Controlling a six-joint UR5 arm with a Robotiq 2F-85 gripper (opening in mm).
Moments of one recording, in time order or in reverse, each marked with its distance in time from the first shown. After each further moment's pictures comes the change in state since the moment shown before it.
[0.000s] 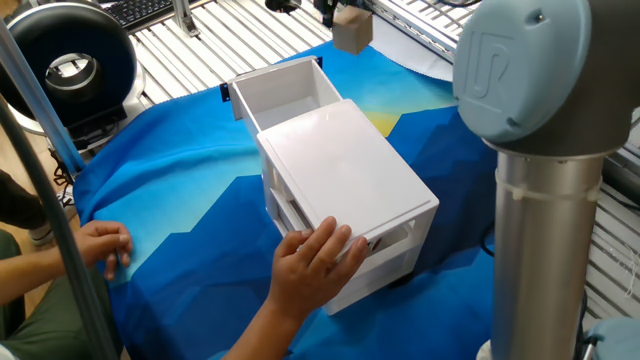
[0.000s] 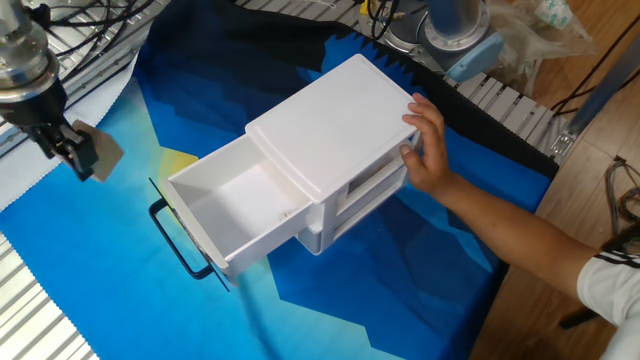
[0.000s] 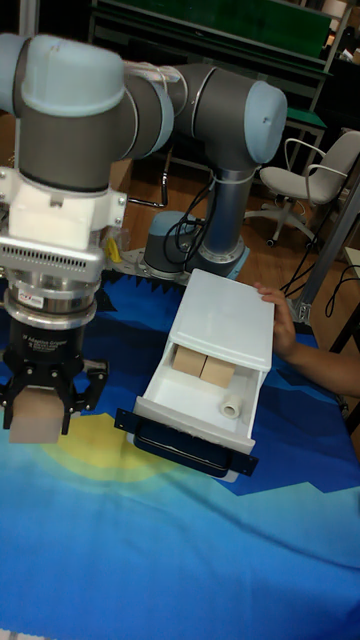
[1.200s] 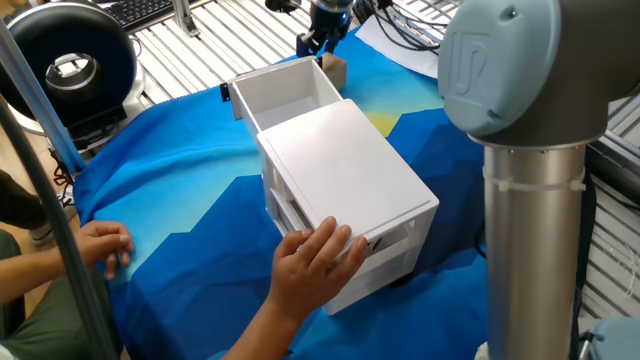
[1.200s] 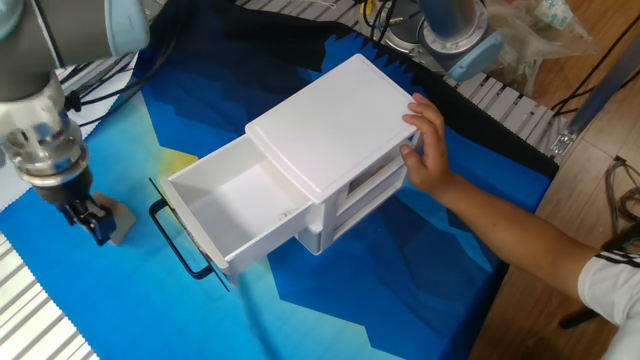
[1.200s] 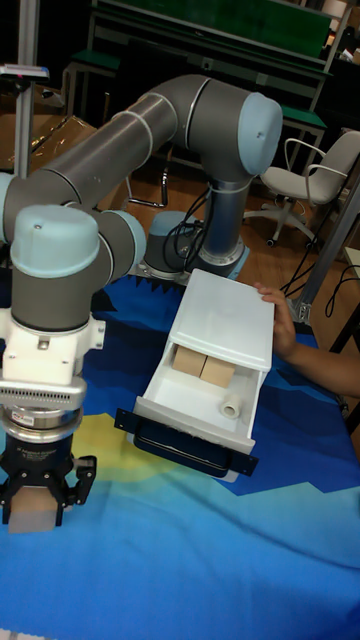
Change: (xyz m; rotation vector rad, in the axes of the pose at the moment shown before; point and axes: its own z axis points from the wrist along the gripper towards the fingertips) arm -0.021 0.007 0.126 -0.015 -0.055 -0.042
